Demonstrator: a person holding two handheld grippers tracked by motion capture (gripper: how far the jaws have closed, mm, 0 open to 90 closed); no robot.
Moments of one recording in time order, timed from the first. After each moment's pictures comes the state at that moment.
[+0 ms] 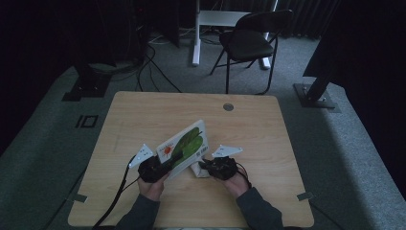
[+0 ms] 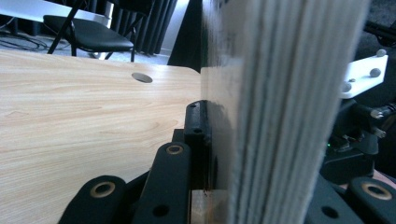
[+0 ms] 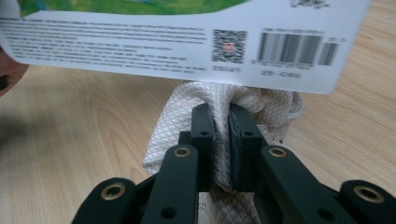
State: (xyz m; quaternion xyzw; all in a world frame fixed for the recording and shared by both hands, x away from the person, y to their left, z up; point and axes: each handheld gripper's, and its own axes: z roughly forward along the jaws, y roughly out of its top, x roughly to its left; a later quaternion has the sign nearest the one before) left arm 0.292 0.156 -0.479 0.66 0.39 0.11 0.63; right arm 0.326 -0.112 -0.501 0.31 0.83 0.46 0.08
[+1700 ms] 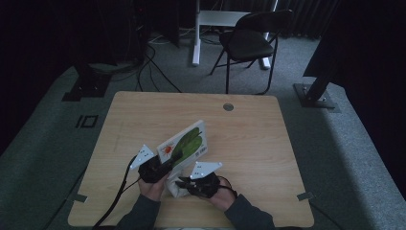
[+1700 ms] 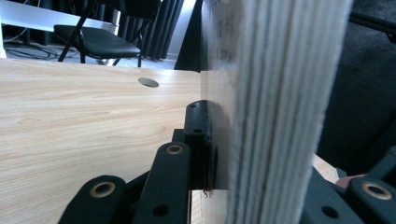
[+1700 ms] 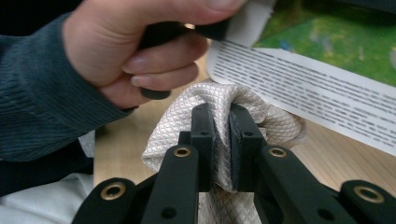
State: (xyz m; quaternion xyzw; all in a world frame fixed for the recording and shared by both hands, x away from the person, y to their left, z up) left arm 0.291 0.155 -0.480 0.66 0.39 0.13 0.63; right arm 0.273 -0.056 -0.483 0.16 0.86 0.49 0.05
